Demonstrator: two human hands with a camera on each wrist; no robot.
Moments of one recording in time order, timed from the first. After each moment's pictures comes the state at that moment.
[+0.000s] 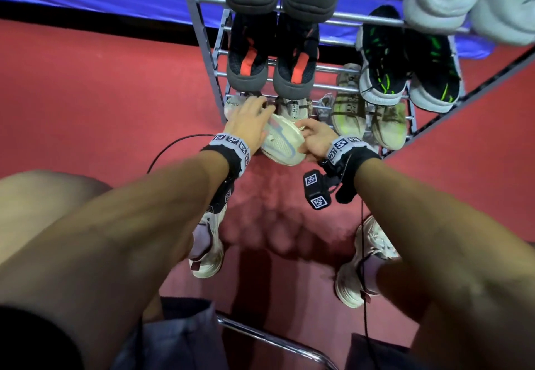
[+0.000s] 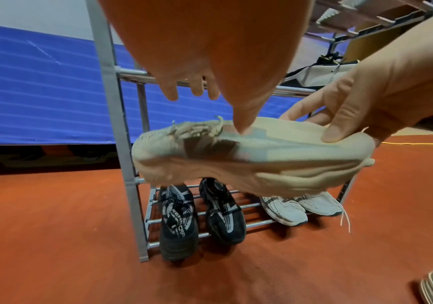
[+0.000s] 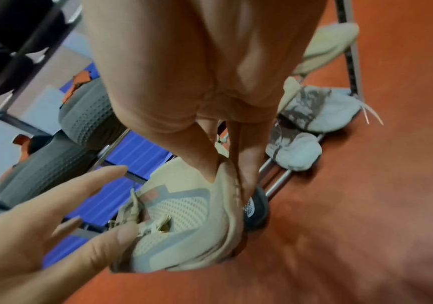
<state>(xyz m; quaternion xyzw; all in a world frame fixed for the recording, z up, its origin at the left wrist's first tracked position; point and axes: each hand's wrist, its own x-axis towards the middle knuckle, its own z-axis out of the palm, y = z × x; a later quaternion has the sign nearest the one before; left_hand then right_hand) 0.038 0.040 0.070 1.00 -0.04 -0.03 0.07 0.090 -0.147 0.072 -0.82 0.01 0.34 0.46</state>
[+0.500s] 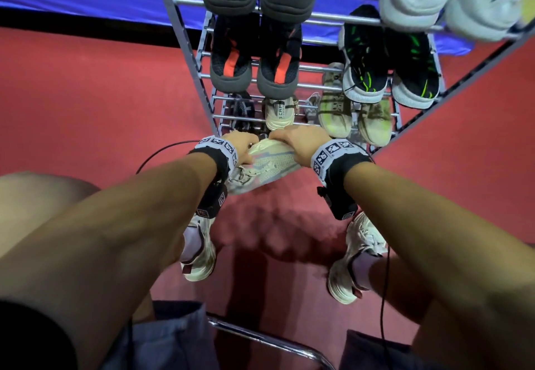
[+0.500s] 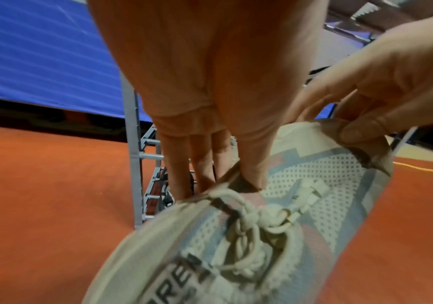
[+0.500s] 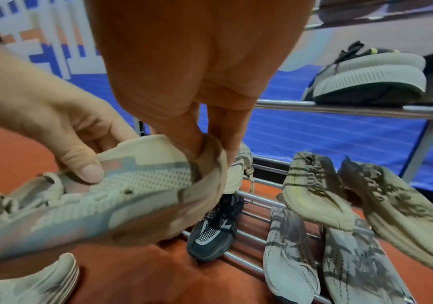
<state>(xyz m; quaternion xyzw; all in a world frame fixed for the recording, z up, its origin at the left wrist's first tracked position) 0.030 0.034 0.062 0.95 0.00 -0.26 0.16 0.082 -0.158 0.093 -0.90 -0.39 0.20 0.01</state>
